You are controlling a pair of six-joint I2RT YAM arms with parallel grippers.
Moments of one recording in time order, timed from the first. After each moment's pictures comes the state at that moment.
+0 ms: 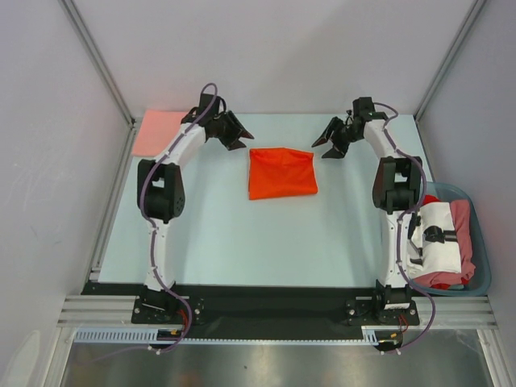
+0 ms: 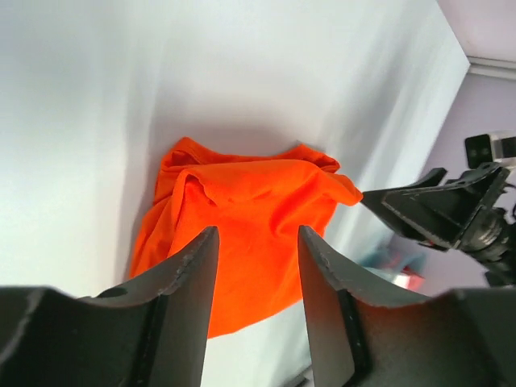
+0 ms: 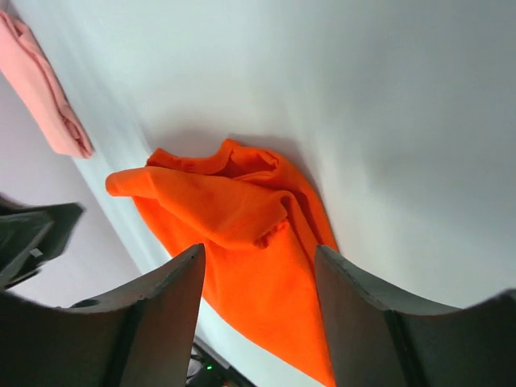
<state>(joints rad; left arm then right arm) -0.23 2.32 2.03 -0.55 0.43 -0.92 0.05 2.45 2.19 -0.80 -0.62 0.66</state>
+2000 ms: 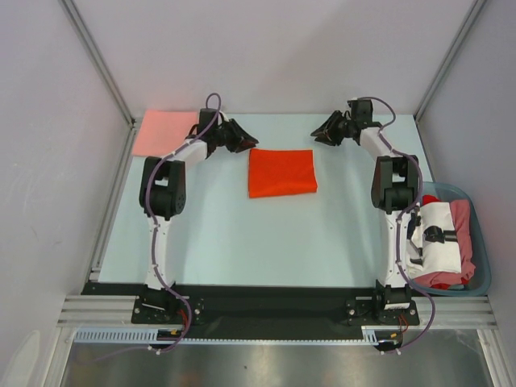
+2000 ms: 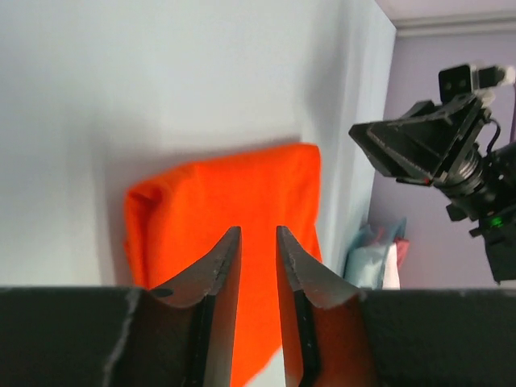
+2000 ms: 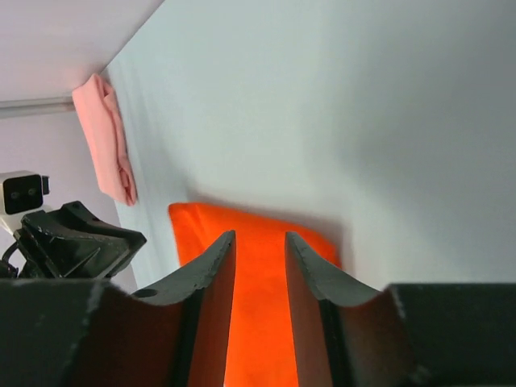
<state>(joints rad) -0.21 2.39 1.84 -0.04 0.62 -0.90 0.05 2.47 2.06 -0.28 -0.58 0.77</state>
